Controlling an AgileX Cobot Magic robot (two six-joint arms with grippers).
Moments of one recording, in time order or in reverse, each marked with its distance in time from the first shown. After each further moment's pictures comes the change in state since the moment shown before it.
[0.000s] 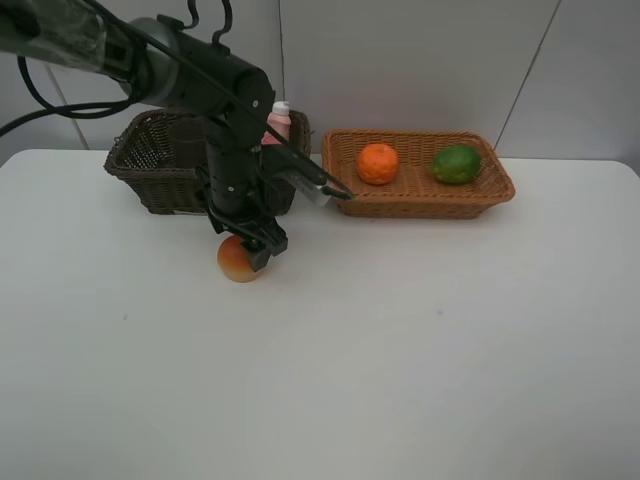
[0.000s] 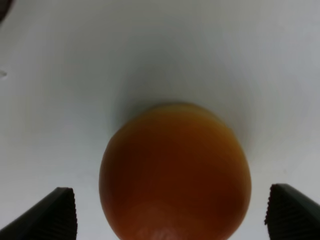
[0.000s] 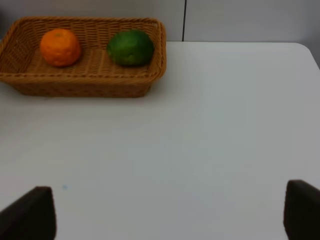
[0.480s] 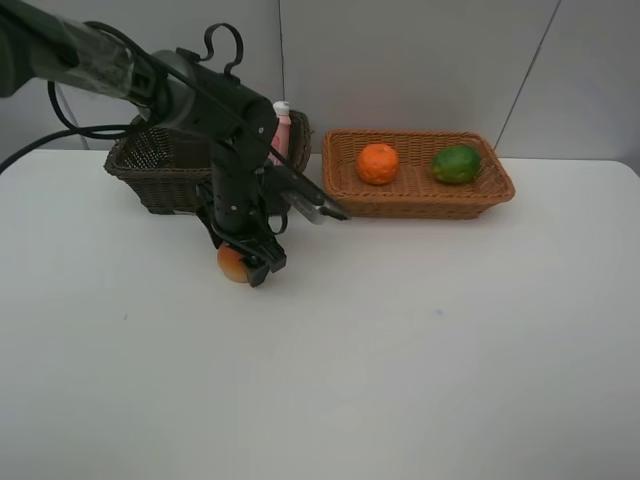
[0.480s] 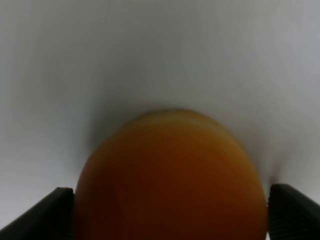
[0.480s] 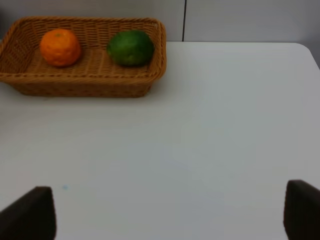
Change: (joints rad) left arm 0.003 0.068 0.001 0.003 -0.019 -0.001; right arm 0.000 0.000 0.000 0.000 0.000 0.000
